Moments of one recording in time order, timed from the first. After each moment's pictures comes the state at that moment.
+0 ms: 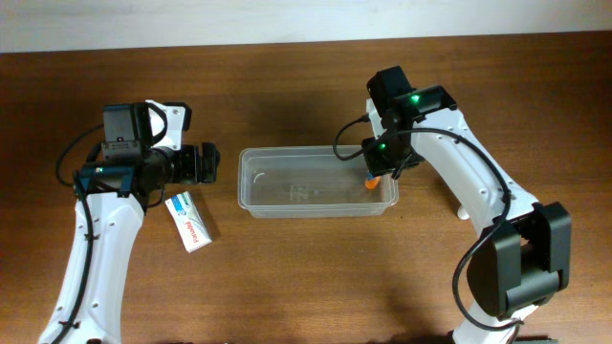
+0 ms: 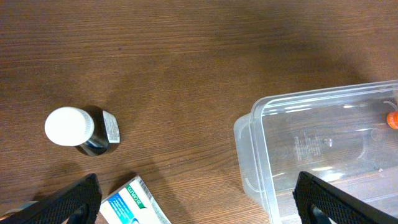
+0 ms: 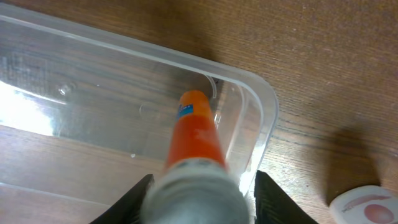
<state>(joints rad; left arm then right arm) 0.04 1.43 1.19 -0.74 0.23 0.08 0.30 1.88 1.59 -1.15 -0.01 0.08</state>
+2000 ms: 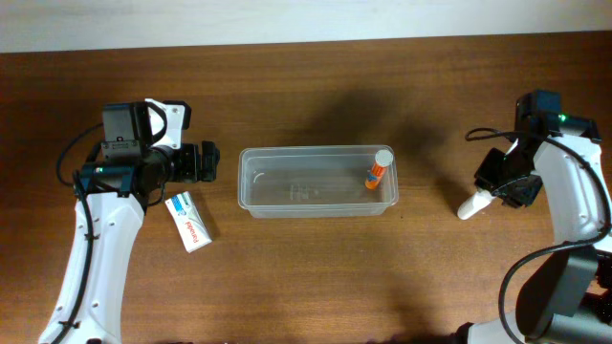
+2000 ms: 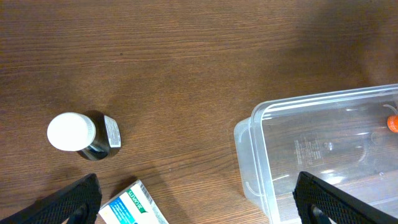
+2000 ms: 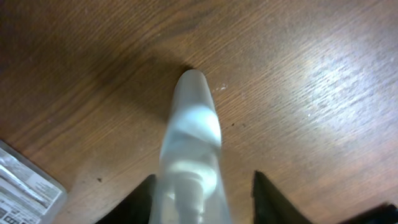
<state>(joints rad) 0.04 1.43 1.19 -0.72 0.23 0.08 -0.28 1.69 1.35 -1.20 0.02 0.39</state>
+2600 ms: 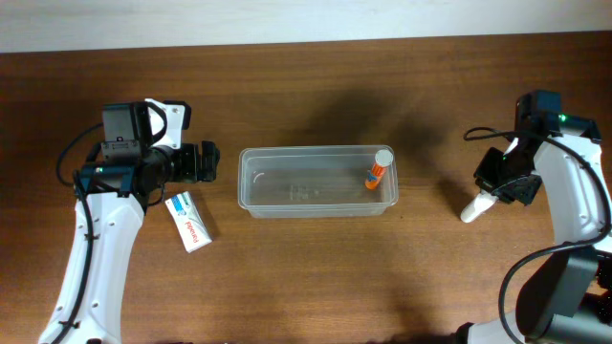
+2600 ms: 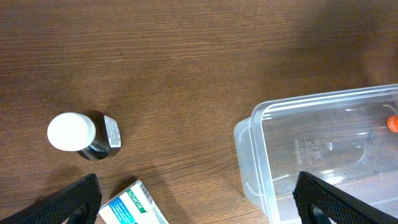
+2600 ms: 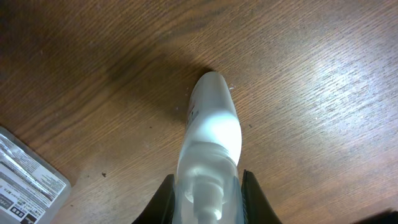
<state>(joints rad) 0.04 1.43 1.19 -0.72 0.23 0.08 -0.28 1.69 1.35 -1.20 0.00 0.36</state>
